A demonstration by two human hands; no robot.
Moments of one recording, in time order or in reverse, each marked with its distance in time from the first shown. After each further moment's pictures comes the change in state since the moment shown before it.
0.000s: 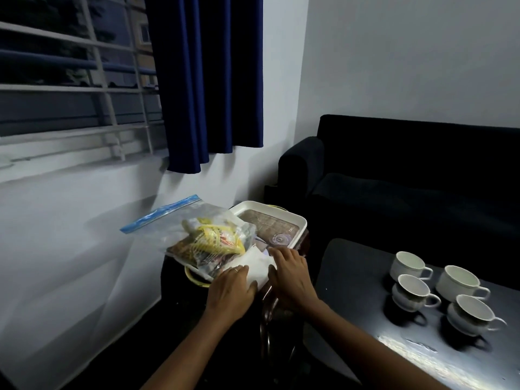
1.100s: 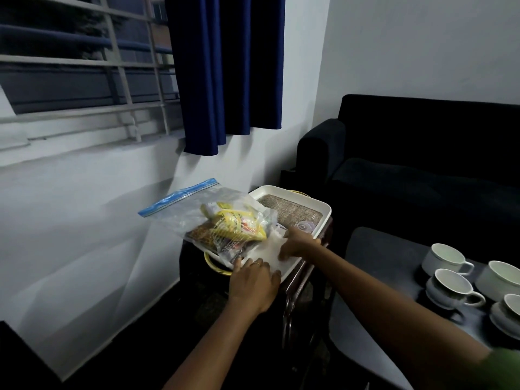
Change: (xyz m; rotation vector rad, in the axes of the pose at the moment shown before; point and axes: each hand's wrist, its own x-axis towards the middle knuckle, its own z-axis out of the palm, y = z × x) left_hand -0.001 0.002 -0.002 0.040 -0.175 -0.045; right_hand 0.083 -0.012 0.012 0.260 -0.502 0.490
